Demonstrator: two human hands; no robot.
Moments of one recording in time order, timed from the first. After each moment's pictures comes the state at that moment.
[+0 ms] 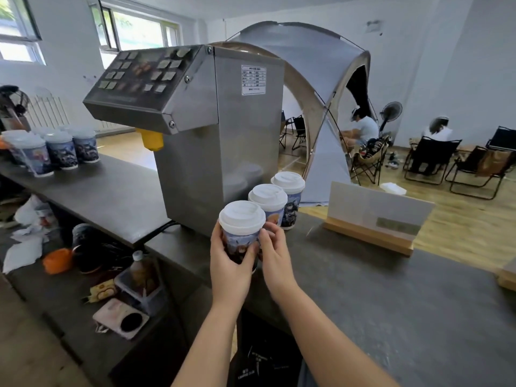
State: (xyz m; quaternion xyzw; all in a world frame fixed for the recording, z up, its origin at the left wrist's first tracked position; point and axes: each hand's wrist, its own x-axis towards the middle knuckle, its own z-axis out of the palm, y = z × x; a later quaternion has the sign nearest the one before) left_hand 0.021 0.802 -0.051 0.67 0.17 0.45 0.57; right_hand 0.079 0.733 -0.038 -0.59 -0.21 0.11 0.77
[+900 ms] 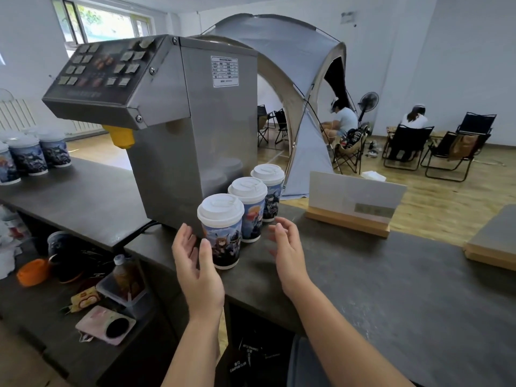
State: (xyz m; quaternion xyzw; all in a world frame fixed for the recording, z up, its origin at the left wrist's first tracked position) left_hand -0.004 0.790 -0.045 0.58 0.18 0.53 0.59; right_hand 0.094 0.688 -0.045 -0.64 -0.14 0.04 0.76
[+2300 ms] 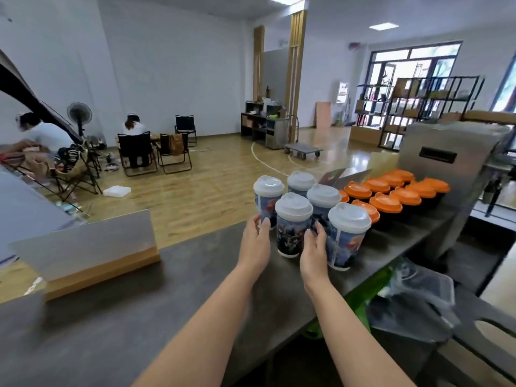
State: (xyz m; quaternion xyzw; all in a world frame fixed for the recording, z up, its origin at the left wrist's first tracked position) left_hand 0.112 0.031 0.002 0.72 -0.23 -0.12 0.65; right_hand 0.034 -0.059 -0.017 -0.61 0.27 -0.41 0.62
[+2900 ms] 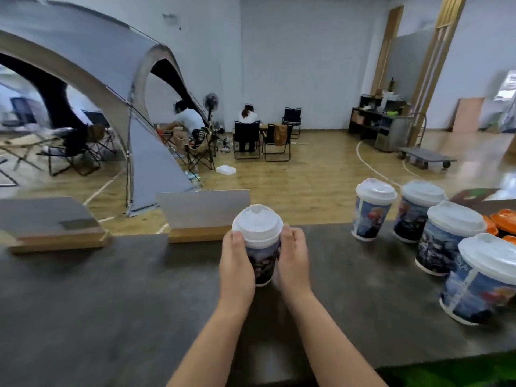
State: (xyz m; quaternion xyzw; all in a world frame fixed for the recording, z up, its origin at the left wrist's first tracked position) left_hand 0.091 0.194 -0.001 0.63 0.02 0.12 0.77; right_hand 0.103 0.106 -0.010 -0.63 0.05 -0.26 0.73
